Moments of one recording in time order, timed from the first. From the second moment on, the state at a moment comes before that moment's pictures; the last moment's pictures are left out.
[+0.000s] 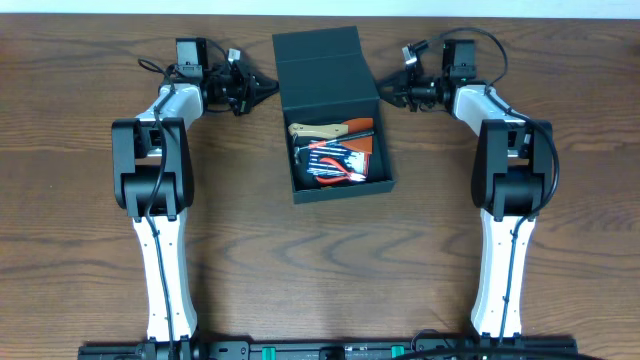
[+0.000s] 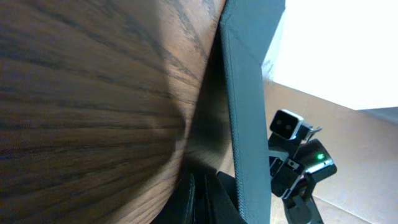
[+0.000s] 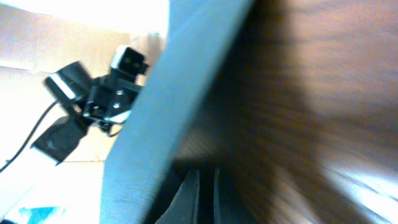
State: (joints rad) left arm 0.01 2.55 1.83 -0.19 1.06 -0.94; right arm 0.02 2.53 1.82 -0.15 -1.13 0.55
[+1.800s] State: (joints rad) left arm -0.07 2.43 1.83 0.25 1.36 -1.18; right arm 0.00 2.43 1.81 -0.69 -1.15 0.37
